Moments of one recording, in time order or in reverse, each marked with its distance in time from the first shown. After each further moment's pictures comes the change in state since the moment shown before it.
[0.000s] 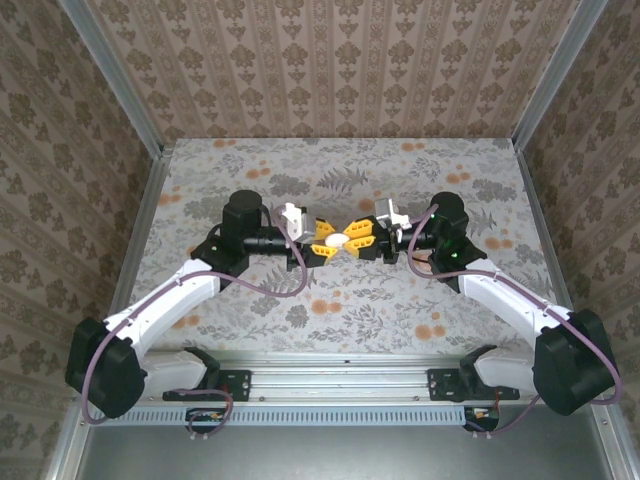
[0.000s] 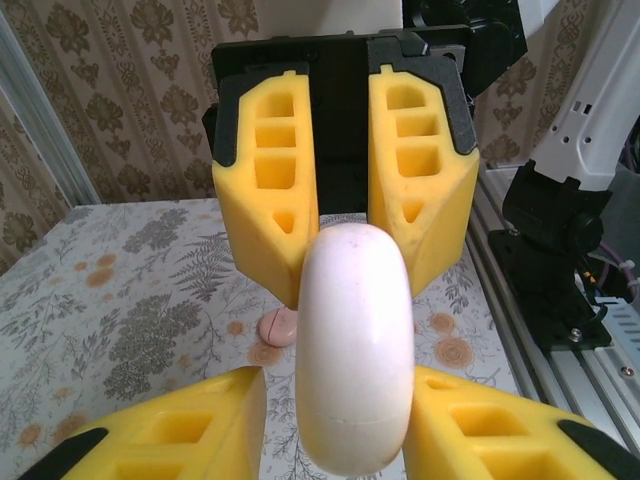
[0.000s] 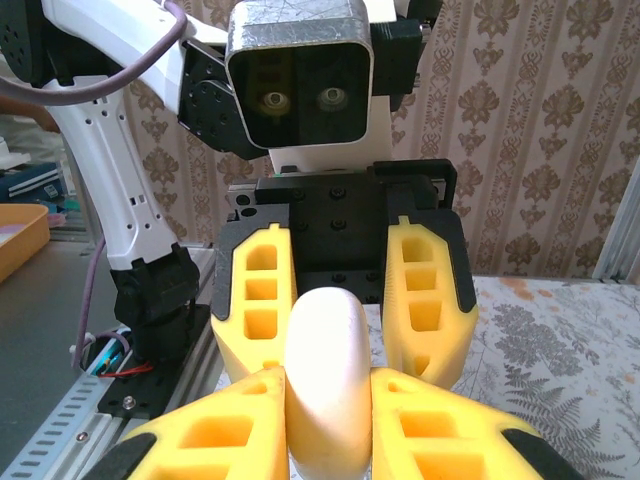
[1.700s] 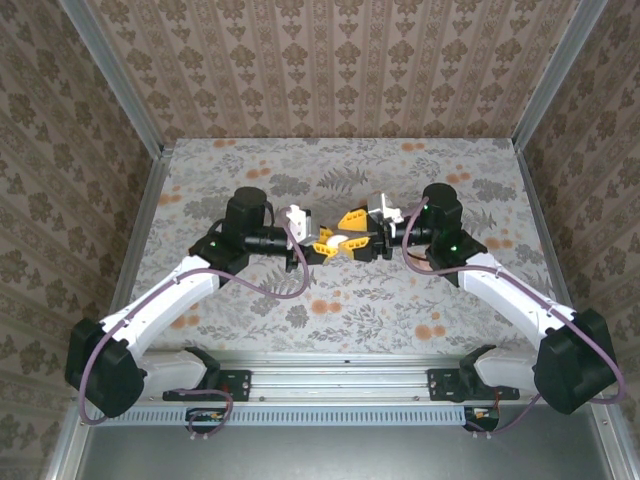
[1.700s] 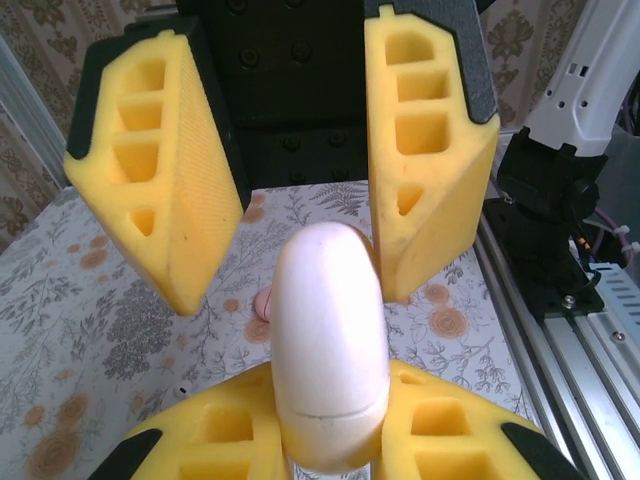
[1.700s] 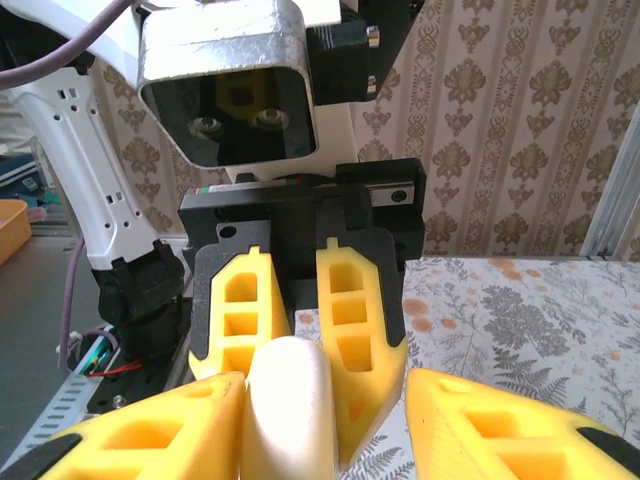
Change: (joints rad) left arm -0.021 0.001 0.068 -0.187 -0.033 0.117; right arm 0.026 0.011 0.105 -0.201 0.069 -0.075
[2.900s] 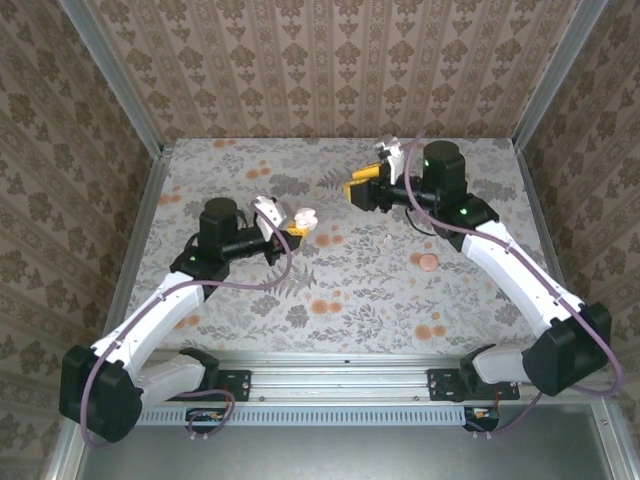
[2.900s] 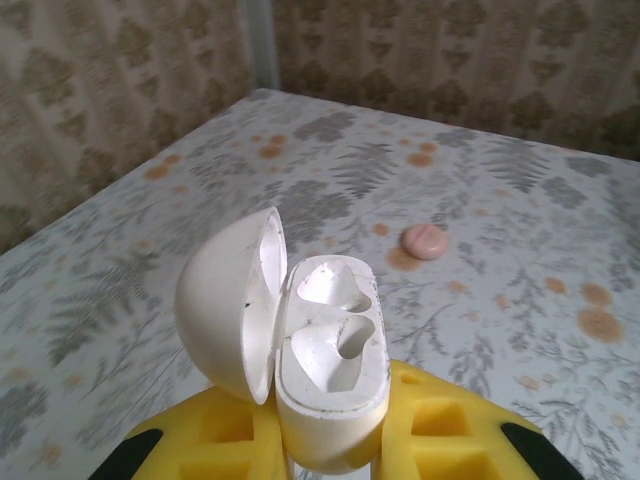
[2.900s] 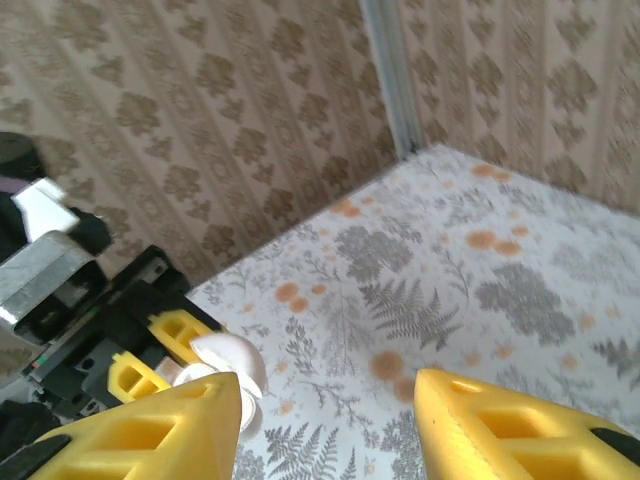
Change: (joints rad) left arm 0.188 -0.139 -0.171 0.096 -0.271 -0.232; right arm -0.042 0.121 0.399 -0.484 0.432 0.301
